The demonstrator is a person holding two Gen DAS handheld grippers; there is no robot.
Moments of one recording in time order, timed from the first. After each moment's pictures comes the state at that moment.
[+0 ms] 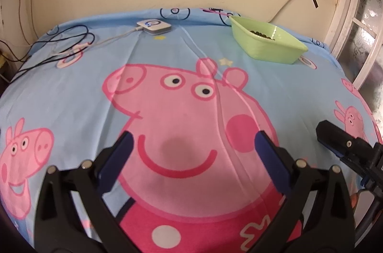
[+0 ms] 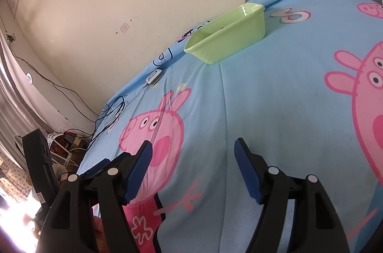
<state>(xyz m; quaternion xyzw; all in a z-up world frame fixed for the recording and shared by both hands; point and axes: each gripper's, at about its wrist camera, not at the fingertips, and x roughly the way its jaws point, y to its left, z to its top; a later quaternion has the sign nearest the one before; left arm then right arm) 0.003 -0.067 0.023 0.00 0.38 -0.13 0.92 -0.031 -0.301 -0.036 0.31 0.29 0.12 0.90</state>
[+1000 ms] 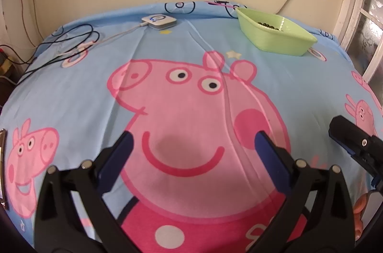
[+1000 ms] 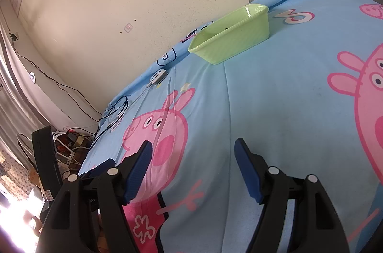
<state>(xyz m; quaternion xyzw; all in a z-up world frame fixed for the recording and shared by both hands) 0.006 -0.069 0.020 0.03 0.39 -0.10 0.91 -0.034 -0.301 -0.036 0.31 0.28 0.13 0.90</state>
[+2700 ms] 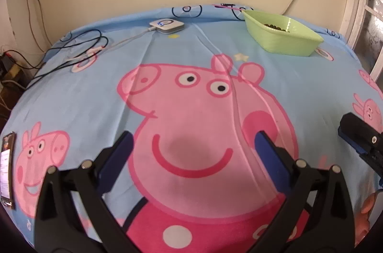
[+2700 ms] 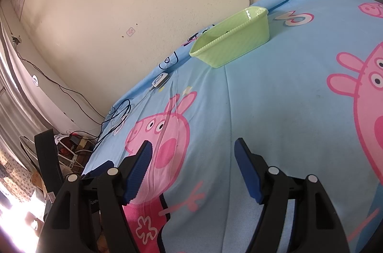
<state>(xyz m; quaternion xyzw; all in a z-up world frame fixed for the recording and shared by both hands) 0.004 -0.071 0.021 0.05 0.38 -0.07 0.92 -0.033 -0.306 -0.036 0.32 0.27 0.14 0.90</state>
